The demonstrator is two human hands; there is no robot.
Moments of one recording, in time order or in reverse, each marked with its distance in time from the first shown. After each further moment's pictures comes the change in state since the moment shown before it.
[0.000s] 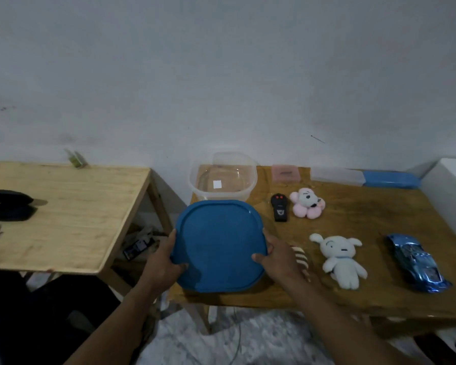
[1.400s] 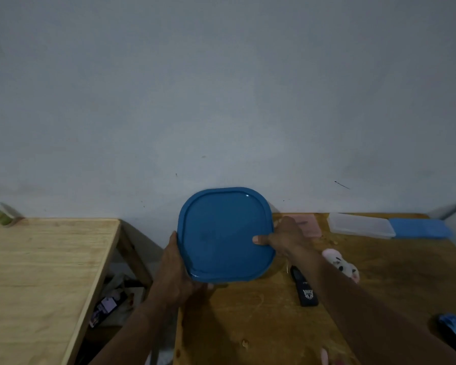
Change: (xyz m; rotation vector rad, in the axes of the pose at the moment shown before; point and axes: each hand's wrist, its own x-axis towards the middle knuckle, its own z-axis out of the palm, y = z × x) left_hand 0.231 0.050 -0.032 -0.338 0.031 0.407; right_hand 0.253 -0.106 -0.025 0.038 0.079 0.353
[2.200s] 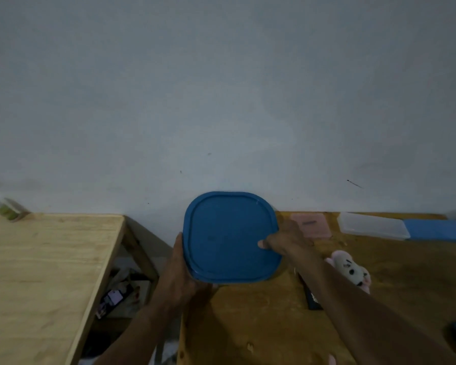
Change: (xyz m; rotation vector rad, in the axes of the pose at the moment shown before) left_hand 0.003 0.008 0.005 -0.110 -0.067 0.016; right_hand 0.015 -0.002 0.013 -0.179 -0.012 0.068
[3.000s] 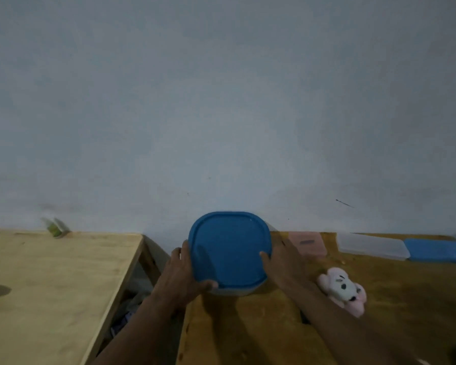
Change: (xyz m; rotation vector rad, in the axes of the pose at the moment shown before) left_hand -0.014 0.039 -0.006 0.665 0.029 -0.188; right_hand -0.043 0.037 -0.009 -0.262 0.256 -0.554
